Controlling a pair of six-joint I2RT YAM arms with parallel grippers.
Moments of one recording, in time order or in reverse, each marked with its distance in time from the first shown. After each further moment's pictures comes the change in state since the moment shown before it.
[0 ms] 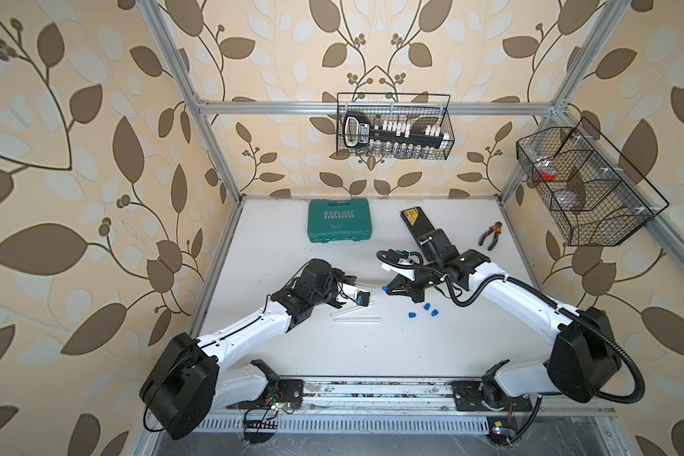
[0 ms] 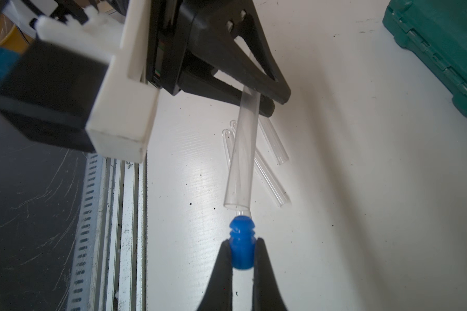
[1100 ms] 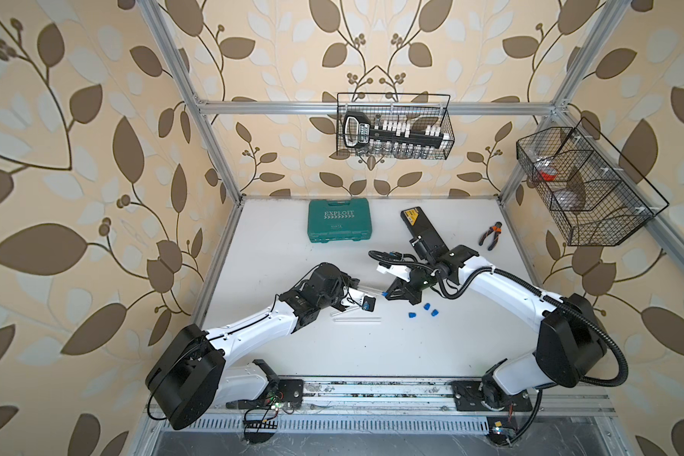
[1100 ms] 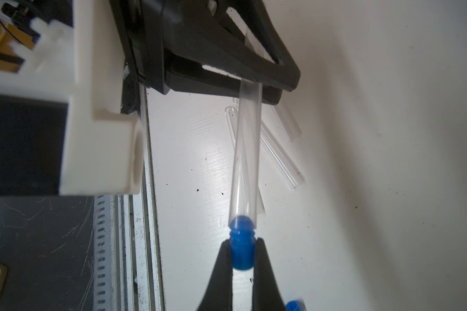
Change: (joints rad) left arm -0.080 0.045 0.006 0.009 -0.127 0.056; right arm 0.022 0.098 0.067 -0.116 0.032 0.040
